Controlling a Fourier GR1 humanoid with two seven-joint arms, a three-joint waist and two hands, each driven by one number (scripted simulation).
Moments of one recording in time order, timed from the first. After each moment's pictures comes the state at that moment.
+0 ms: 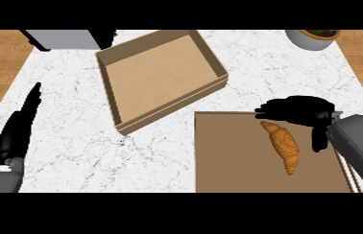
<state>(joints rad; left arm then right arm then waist) -0.09 0.50 -0.01 -1.34 -0.05 0.24 0.08 -0.56 -0.67 0.55 -0.96 0.92 0.35 -0.77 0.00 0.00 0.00</state>
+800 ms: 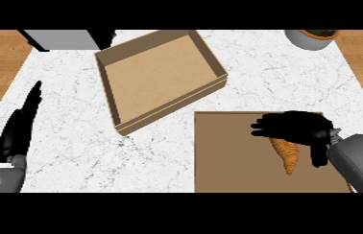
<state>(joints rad) -0.11 0.45 0.04 -1.31 -0.11 0.20 0.07 -0.40 -0.68 0.53 -1.21 0.99 0.41 -0.71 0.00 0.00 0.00</state>
